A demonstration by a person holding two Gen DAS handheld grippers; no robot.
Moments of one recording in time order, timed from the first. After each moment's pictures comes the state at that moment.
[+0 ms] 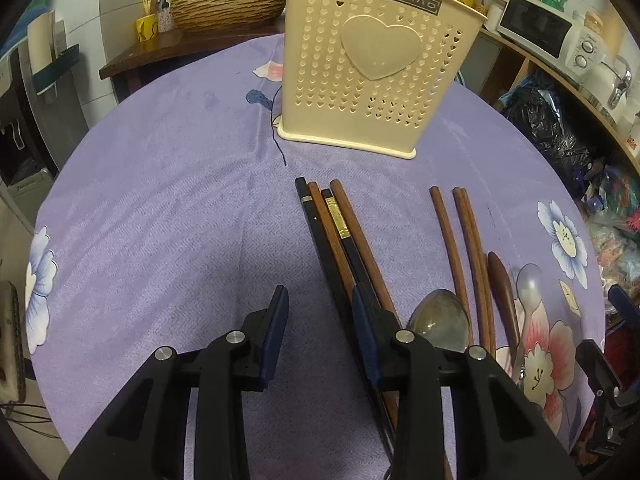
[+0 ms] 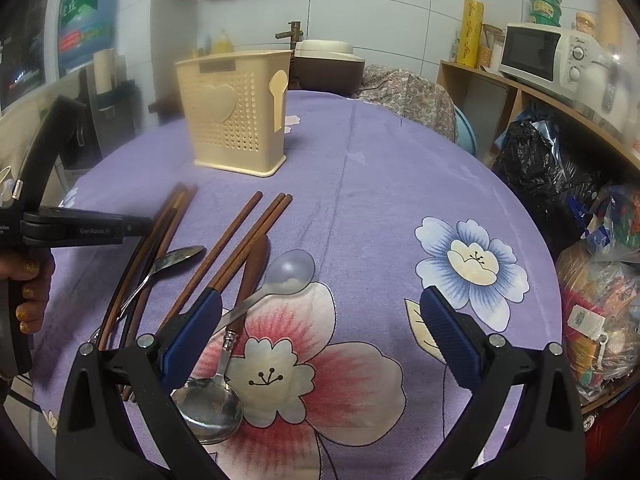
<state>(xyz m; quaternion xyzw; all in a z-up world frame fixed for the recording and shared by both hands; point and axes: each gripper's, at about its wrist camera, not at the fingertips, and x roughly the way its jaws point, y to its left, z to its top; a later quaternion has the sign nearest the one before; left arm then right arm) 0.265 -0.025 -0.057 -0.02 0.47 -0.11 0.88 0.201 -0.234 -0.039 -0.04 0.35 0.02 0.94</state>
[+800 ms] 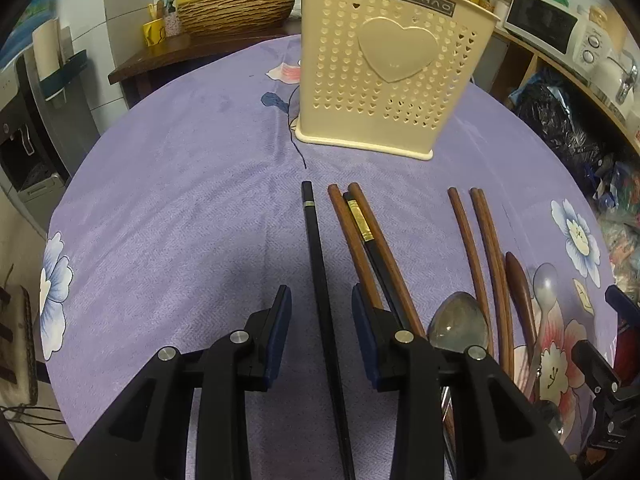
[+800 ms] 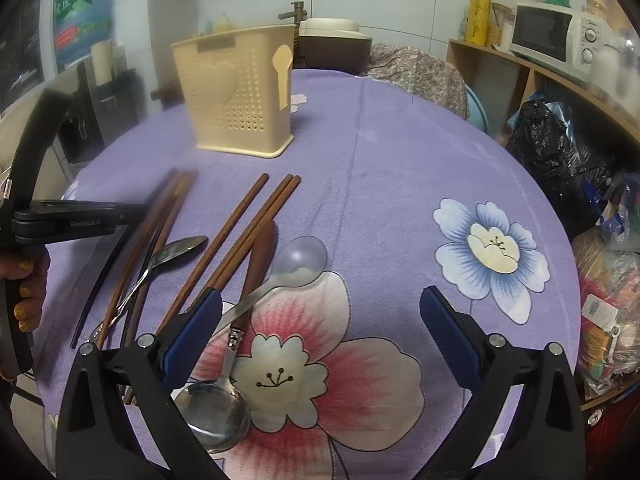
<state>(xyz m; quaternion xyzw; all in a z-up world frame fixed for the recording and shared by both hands) 0.266 -0.022 -0.057 0.00 0.47 -0.09 0.88 0.219 -0.232 -0.050 -0.02 0.39 0.04 0.92</state>
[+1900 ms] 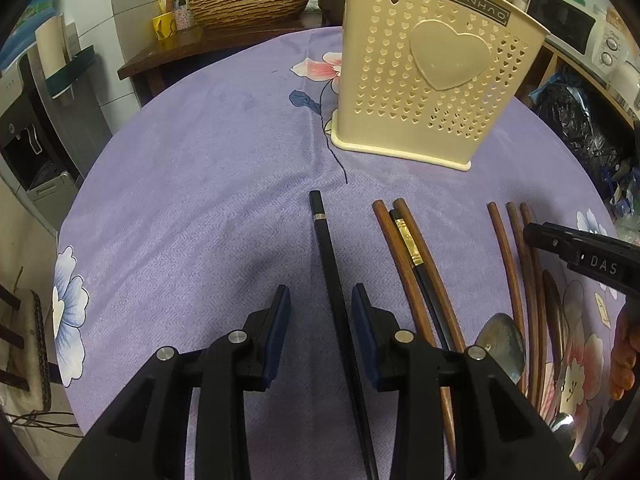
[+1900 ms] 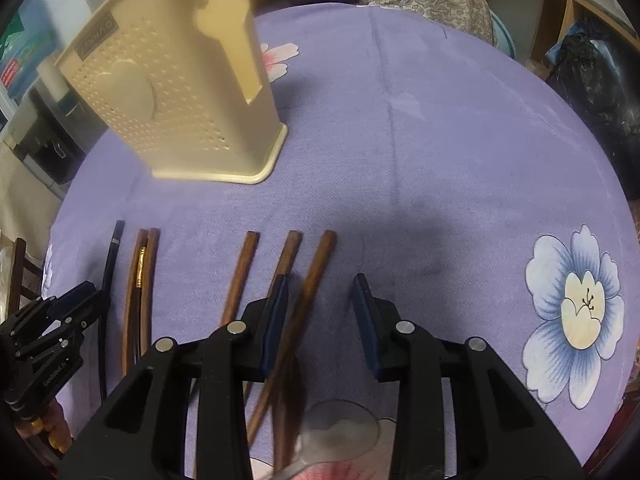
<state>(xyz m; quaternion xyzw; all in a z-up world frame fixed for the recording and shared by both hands) 0.295 -0.001 -0.058 0.01 0.48 -0.06 0.87 0.364 -0.209 -0.075 0.06 0.51 0.04 0.86</state>
